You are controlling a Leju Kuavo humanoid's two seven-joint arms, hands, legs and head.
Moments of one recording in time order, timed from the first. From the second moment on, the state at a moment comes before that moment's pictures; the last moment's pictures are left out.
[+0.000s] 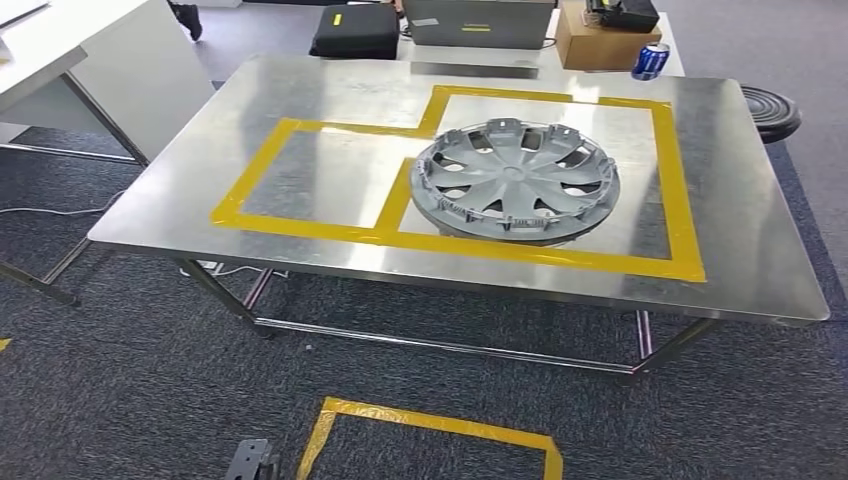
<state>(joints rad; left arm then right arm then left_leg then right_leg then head) -0.08 -0.30 1.05 -0.18 -0.83 0.02 -0.24 -0.05 0.19 -0.87 -0.24 1.07 -0.27 0.22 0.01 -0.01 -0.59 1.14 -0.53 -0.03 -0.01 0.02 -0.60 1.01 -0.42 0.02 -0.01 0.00</state>
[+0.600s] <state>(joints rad) -0.09 -0.31 1.01 -0.18 -0.89 0.02 -0.19 -0.06 0.19 -0.85 -0.22 1.10 -0.32 0.10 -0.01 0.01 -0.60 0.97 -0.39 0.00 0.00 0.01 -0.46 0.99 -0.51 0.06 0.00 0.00</state>
